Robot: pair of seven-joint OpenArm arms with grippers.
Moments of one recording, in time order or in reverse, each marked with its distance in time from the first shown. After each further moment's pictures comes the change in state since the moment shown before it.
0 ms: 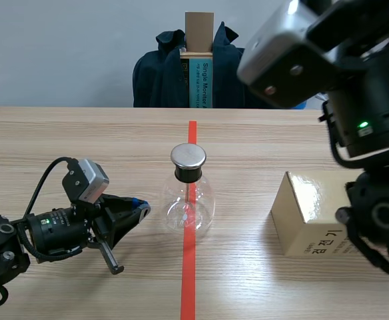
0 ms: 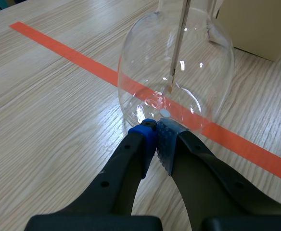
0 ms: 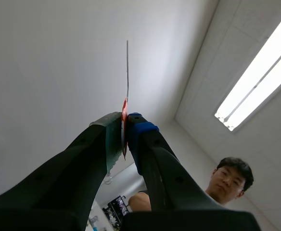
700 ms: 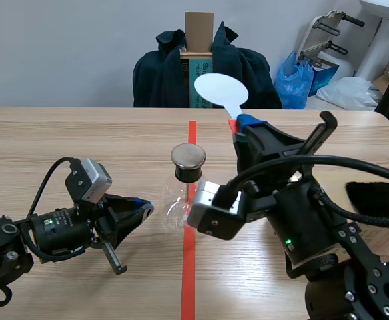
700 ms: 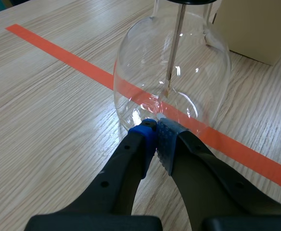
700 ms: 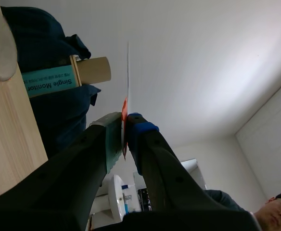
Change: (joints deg) left arm 0.0 0.3 0.0 0.0 0.0 0.0 0.0; right arm 0.5 4.0 -17.1 -16.6 -11.1 0.1 -14.9
